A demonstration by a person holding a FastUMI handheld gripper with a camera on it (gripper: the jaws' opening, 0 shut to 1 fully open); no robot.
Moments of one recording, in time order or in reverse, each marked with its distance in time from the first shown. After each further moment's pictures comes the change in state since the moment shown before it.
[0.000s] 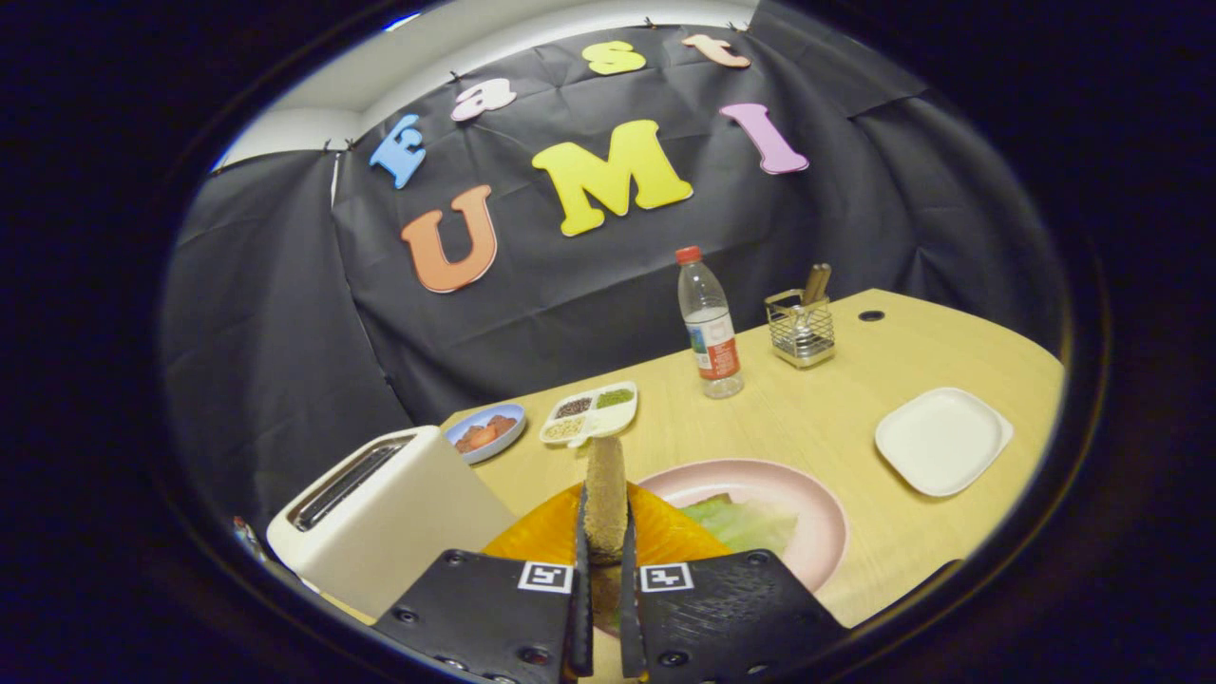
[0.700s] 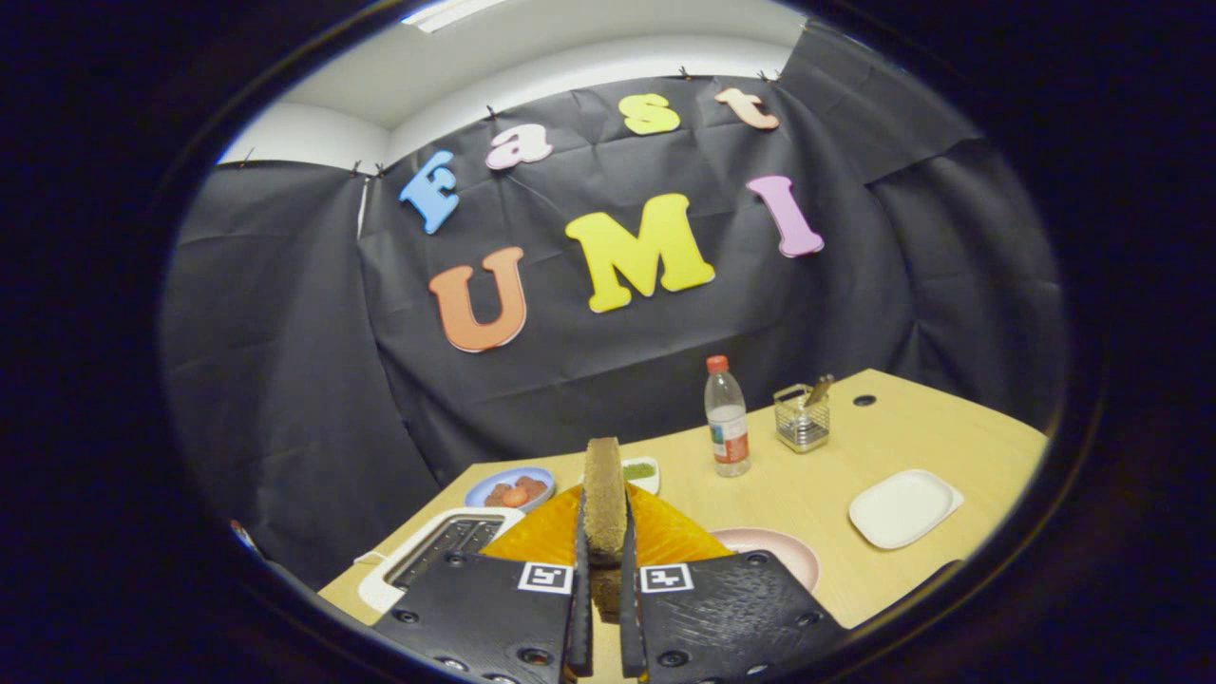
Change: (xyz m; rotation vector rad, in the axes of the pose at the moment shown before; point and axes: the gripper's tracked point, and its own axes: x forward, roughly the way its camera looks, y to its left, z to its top) arm -0.051 0.055 0.076 -0.033 -0.140 -0.007
